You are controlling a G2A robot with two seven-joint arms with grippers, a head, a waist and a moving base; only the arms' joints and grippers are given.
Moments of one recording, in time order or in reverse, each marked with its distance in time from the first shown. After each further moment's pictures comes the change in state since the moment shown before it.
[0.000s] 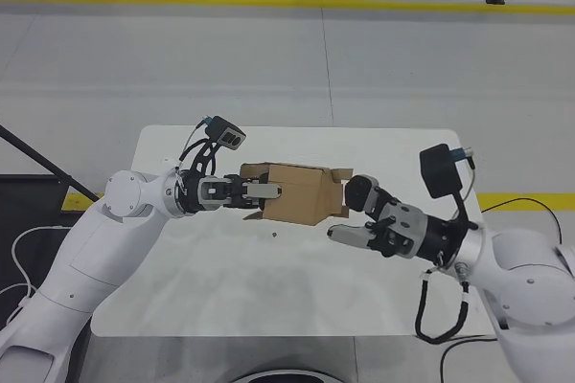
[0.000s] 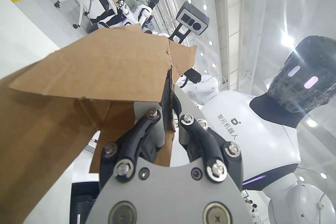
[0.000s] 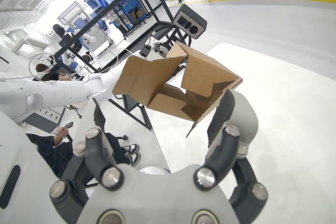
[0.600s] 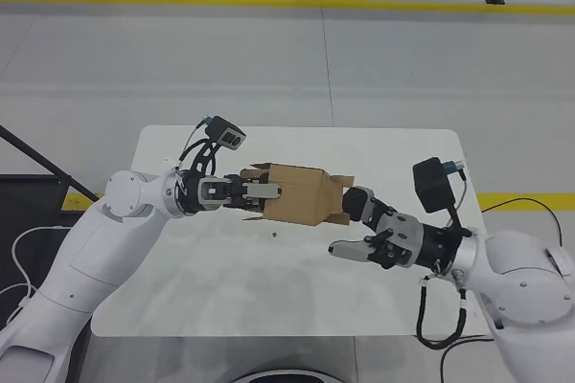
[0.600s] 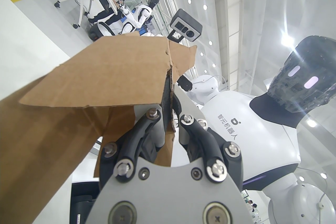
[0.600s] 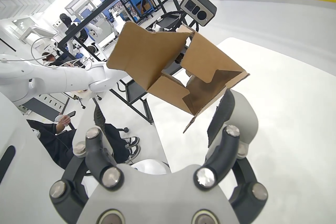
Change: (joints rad) left arm 0.000 0.000 0.000 0.000 0.000 0.000 0.000; right arm -0.040 0.001 0.002 0.031 0.004 -0.120 0.026
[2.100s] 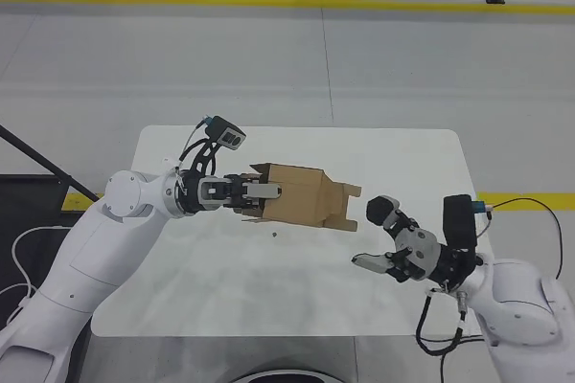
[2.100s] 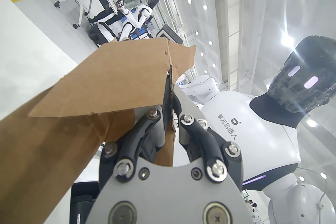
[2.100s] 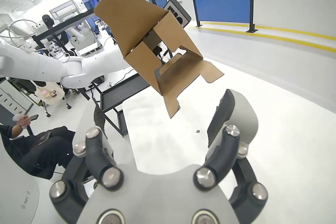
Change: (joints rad) left arm 0.000 0.000 0.000 0.000 0.000 0.000 0.000; right arm -0.237 -0.015 0.112 0.062 -0.238 -0.308 -0.260
